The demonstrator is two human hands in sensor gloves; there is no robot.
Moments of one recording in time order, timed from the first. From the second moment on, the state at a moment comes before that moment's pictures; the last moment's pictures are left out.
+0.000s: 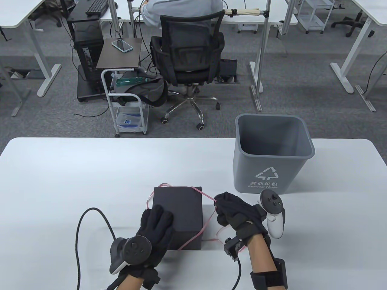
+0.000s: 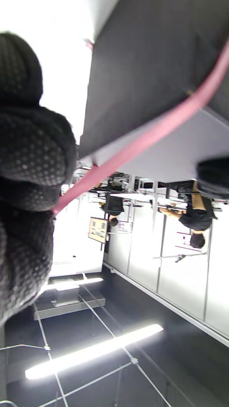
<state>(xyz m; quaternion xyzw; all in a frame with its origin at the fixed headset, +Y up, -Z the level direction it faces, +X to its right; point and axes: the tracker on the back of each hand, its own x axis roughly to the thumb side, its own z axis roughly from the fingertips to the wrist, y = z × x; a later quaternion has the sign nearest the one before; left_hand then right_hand) -0.186 -0.737 -0.314 0.10 -0.18 0.26 0.94 0.150 -0.692 -0.381 0.06 0.10 0.73 0.67</state>
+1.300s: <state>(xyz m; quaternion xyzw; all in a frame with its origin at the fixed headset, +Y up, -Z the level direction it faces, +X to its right) -0.186 -0.738 -0.314 0.09 -0.17 0.28 0.94 0.165 -0.736 -0.355 0.05 0.10 0.95 0.30</state>
